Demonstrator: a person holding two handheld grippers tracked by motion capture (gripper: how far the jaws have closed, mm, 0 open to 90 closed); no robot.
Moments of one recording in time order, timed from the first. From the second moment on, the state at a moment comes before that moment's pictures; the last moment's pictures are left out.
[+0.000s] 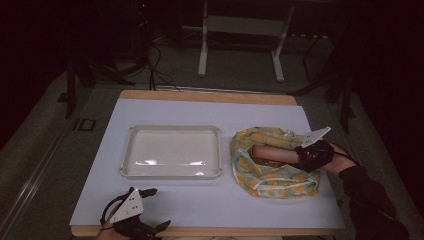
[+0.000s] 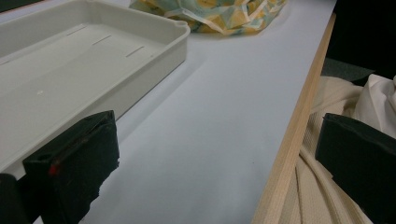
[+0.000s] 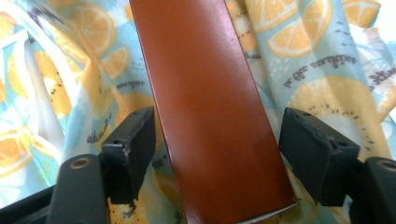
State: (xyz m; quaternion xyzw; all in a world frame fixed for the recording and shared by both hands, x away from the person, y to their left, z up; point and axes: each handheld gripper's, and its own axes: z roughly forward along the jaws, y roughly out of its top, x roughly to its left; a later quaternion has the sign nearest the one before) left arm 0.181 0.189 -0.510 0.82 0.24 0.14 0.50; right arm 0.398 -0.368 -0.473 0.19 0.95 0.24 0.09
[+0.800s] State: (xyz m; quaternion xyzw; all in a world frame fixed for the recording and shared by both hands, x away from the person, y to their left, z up) left arm 0.181 0.189 -0.510 0.82 0.24 0.14 0.50; right arm 0.392 -0.370 -0.460 0.14 0.96 0.24 0.09
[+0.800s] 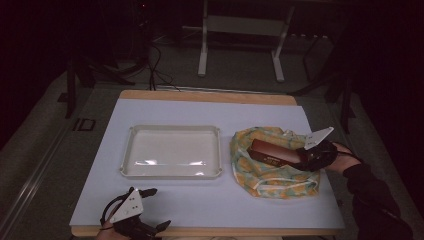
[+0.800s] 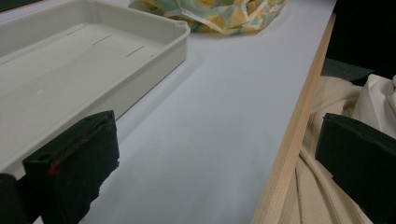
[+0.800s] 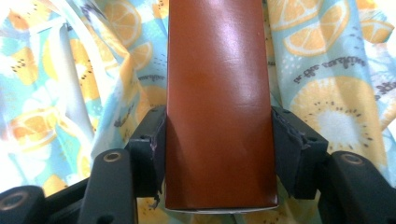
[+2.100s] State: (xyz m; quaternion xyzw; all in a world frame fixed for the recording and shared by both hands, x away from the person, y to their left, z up) left arm 0.181 0.188 -0.510 0.82 0.24 0.14 0.49; right arm 0.392 -0.356 -0.389 0.09 0.94 0.29 0.15
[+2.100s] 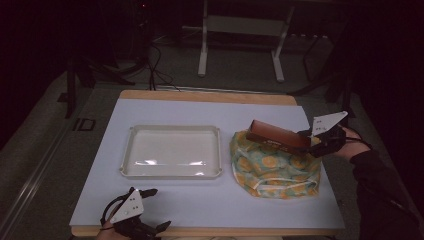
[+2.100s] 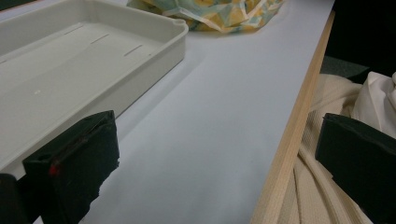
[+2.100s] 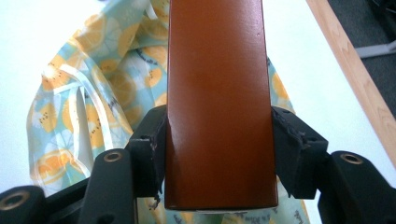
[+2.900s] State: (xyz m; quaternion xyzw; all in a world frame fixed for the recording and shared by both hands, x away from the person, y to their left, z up) left arm 0.180 0.188 -0.511 0.82 0.24 0.13 0.50; right arm 0.399 -0.289 -0.355 0.01 0.95 0.28 0.15
